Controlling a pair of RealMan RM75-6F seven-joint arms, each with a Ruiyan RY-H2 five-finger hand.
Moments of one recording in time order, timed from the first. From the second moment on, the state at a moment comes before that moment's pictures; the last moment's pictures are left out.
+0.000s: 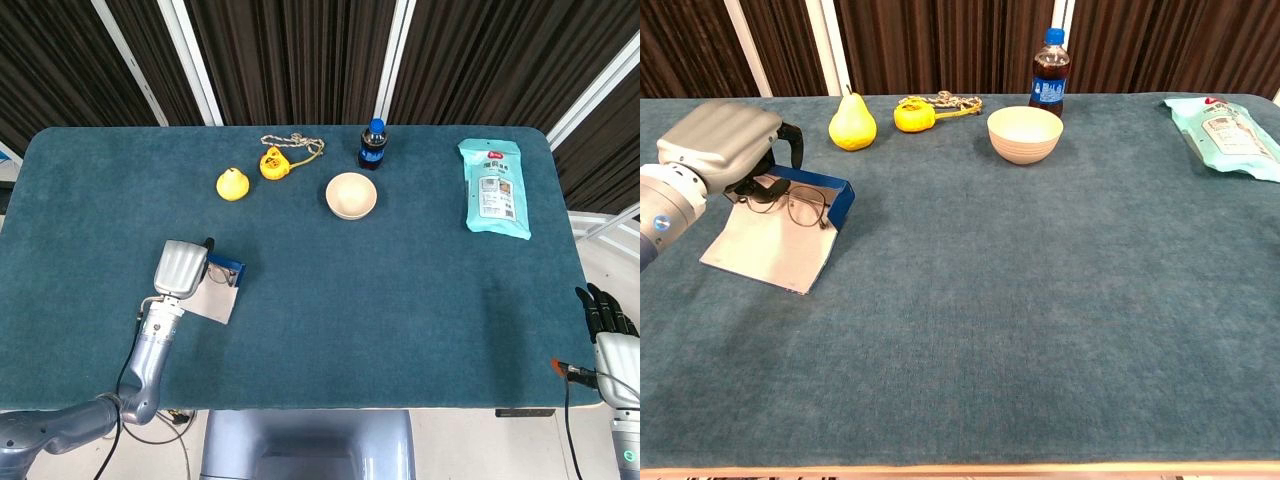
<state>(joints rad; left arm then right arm) -0.71 -1.84 -0.08 -0.95 1.19 1.28 0.41 0.04 -1.09 0.09 -1.64 -1.42 1.48 -0.01</state>
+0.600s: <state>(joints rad) -0.68 -1.86 -0.14 -0.93 1.22 1.24 0.40 0.04 -1.10 0.09 -1.64 -1.42 1.48 -0.01</state>
